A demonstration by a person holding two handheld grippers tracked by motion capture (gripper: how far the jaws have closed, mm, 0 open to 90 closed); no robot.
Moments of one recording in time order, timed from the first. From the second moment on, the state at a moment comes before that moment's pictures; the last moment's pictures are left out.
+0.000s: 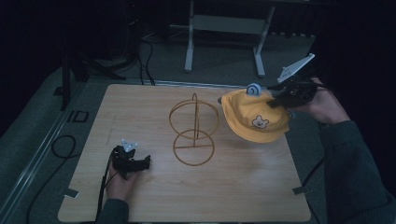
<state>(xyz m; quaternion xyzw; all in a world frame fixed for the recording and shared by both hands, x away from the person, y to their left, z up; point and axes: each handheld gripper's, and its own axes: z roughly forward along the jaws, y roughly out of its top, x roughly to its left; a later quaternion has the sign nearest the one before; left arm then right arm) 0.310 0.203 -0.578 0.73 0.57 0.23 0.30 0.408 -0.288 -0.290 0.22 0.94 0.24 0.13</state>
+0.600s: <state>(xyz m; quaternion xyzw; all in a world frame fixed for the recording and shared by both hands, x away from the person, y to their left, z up) 0.310 0.203 -0.578 0.73 0.57 0.23 0.30 0.404 -0.285 -0.280 0.20 0.93 0.26 0.14</state>
